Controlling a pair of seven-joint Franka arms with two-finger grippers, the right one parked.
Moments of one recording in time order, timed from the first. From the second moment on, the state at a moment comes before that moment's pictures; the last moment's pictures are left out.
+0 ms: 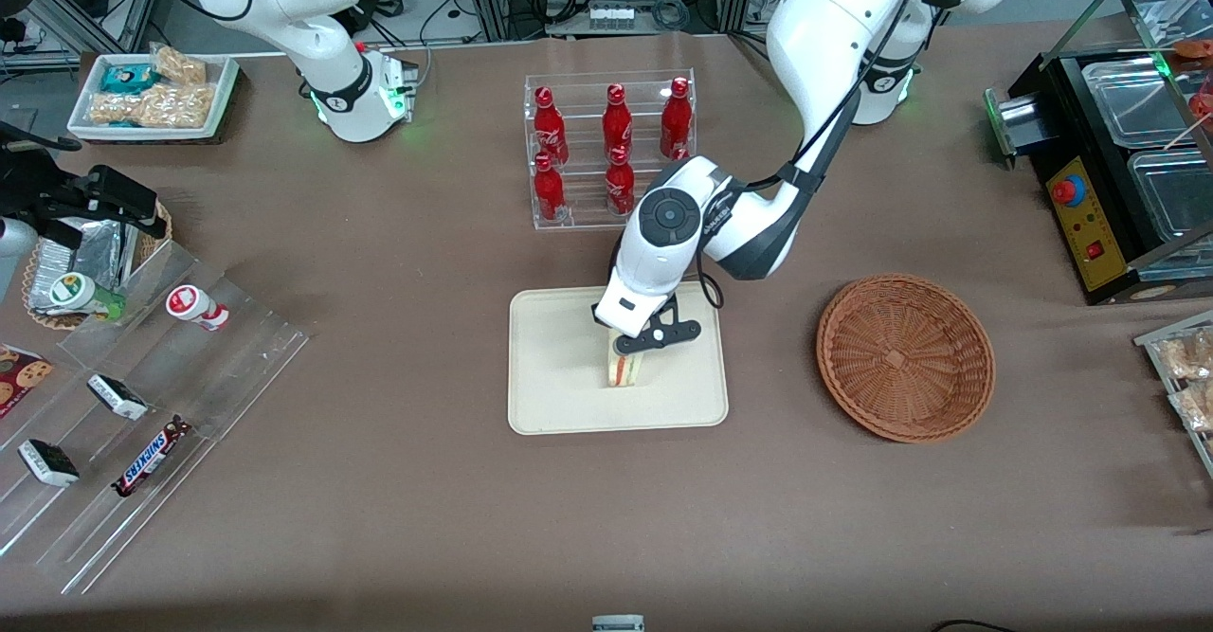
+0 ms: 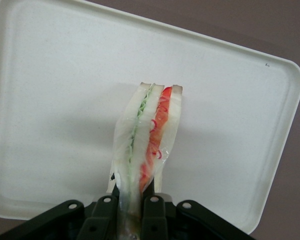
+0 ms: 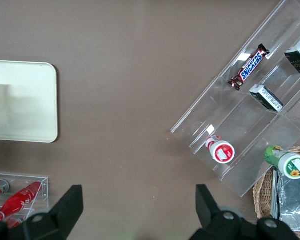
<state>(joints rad) -0.65 0.64 -0.10 -1.60 -0.06 2.36 -0.95</state>
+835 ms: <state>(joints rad) -0.66 0.50 -0.03 -1.56 -0.04 2.21 -1.00</state>
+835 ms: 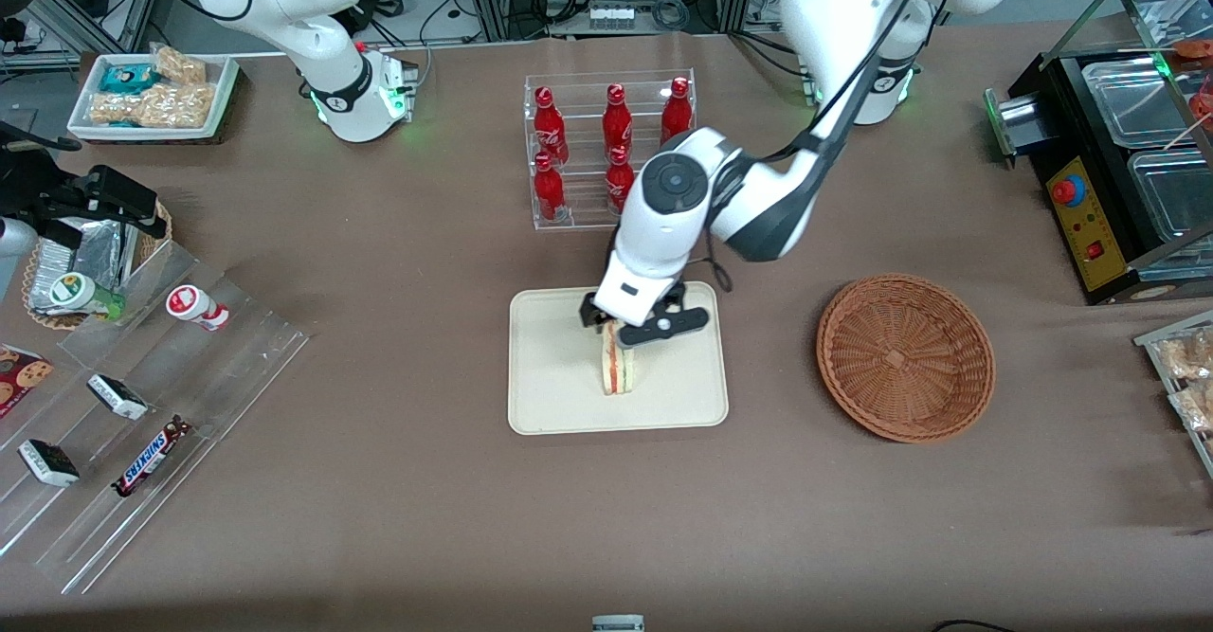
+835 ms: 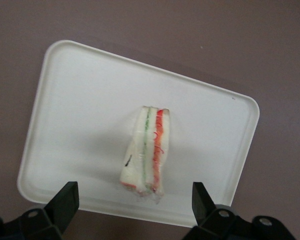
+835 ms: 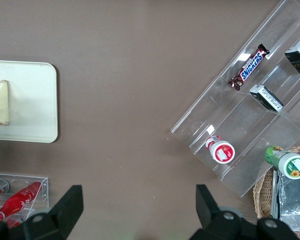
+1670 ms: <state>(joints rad) -0.19 0.29 -0.01 -1.66 -0.04 1.85 -0.36</state>
